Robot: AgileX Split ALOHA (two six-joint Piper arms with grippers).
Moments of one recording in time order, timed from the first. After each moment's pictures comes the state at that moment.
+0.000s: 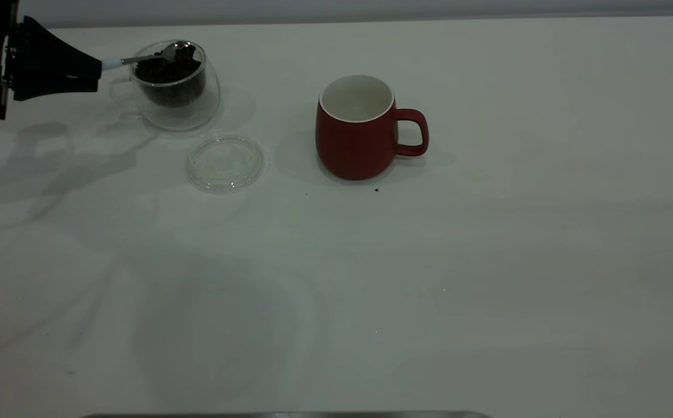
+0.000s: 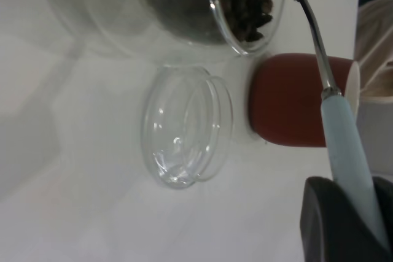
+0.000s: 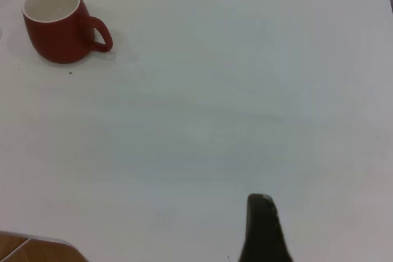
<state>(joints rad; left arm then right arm) 0.32 2.39 -1.37 -1.26 1.01 1.02 0.14 -0.02 -0.47 0.00 1.13 -0.01</state>
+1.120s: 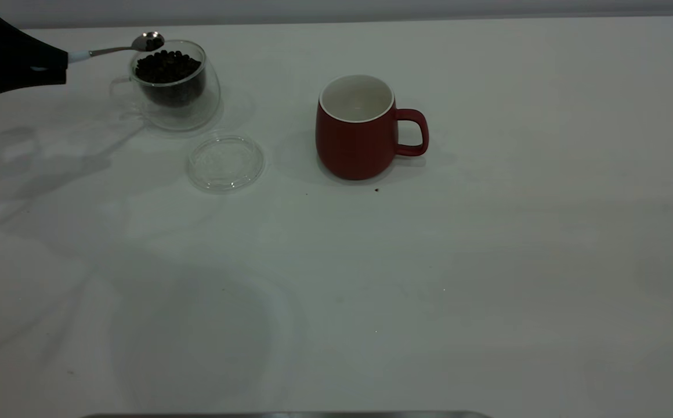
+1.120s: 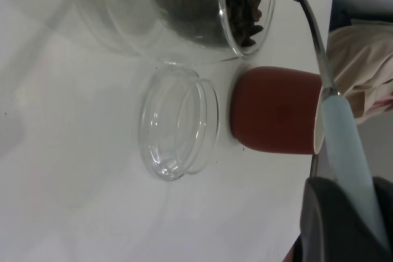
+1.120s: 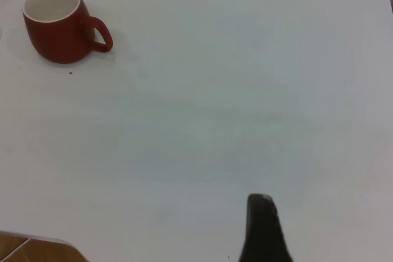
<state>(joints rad) 0.40 2.39 -1.37 -1.27 1.07 0.98 0.14 -0.02 -0.47 0.00 1.13 -0.01</state>
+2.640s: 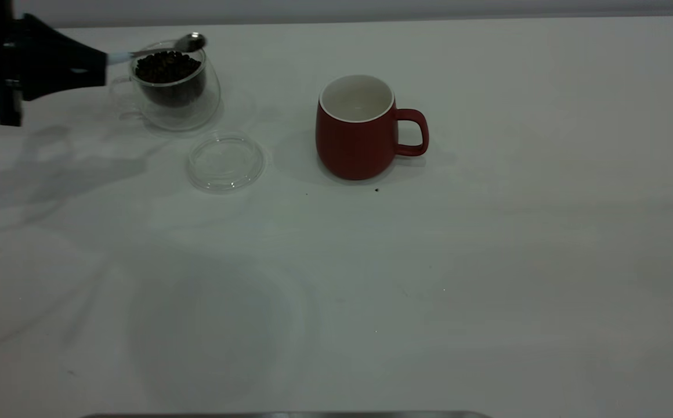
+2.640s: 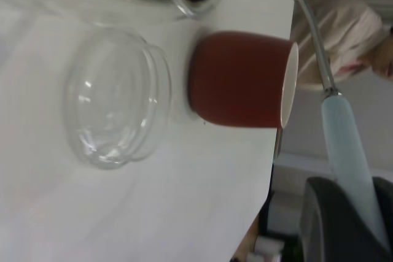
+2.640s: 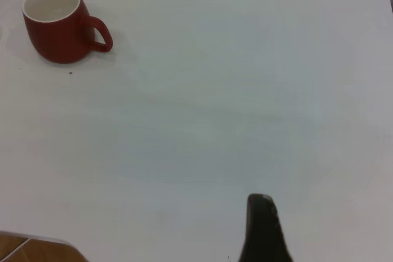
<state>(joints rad) 0.30 2.43 -1.37 -1.31 1.14 0.97 0.14 -0.02 -0.47 0.00 1.13 -0.01</state>
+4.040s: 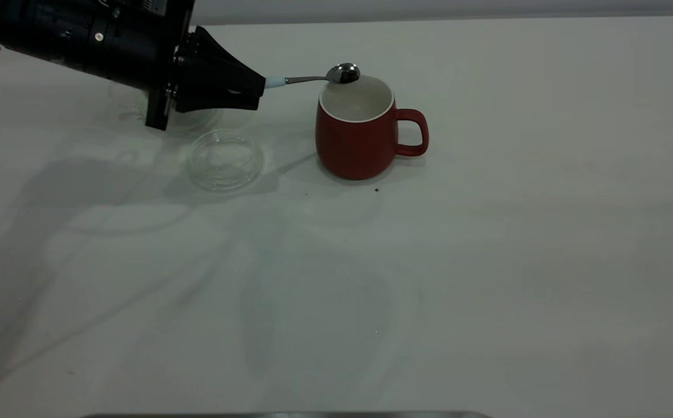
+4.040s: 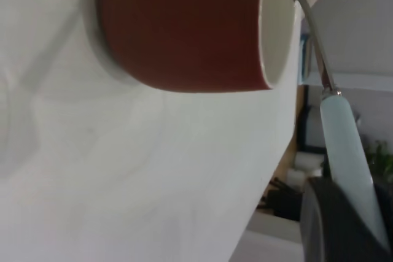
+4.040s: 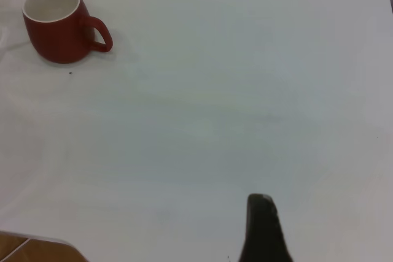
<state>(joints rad) -0.04 2.43 -1.37 -1.37 1.02 0.99 0.14 -0.02 -0.47 0.00 1.13 -0.01</state>
